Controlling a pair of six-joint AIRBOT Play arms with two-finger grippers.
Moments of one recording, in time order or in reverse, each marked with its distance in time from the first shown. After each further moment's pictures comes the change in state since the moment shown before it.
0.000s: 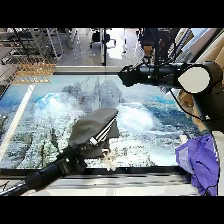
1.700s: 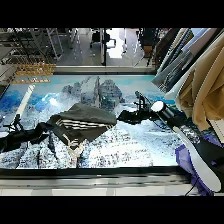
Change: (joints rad) left arm 1.207 -0.227 0.153 -1.492 0.011 0.663; right arm -0.230 -0.251 -0.583 0.573 -0.096 -0.154
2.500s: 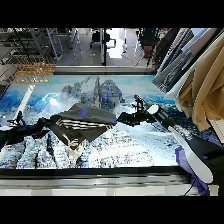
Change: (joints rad) left arm -0.015 -0.201 0.130 -0.064 0.045 0.025; right arm -0.001 -0.069 -0.008 0.022 -0.070 -0.023
